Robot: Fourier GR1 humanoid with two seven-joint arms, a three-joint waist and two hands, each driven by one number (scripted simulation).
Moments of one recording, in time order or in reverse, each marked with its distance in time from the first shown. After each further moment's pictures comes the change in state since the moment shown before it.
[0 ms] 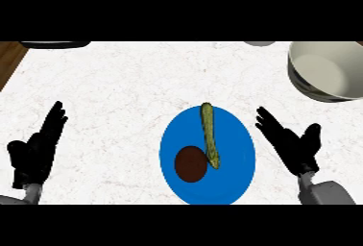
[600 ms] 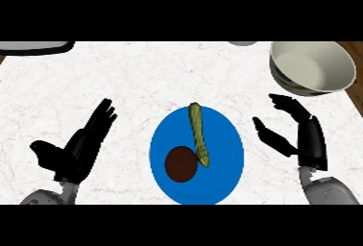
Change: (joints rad) left arm -0.059 -0.159 -0.099 -0.097 0.115 -0.134 0.023; right arm -0.028 -0.005 0.010 -0.188 0.494 -0.568 0.000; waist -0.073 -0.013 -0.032
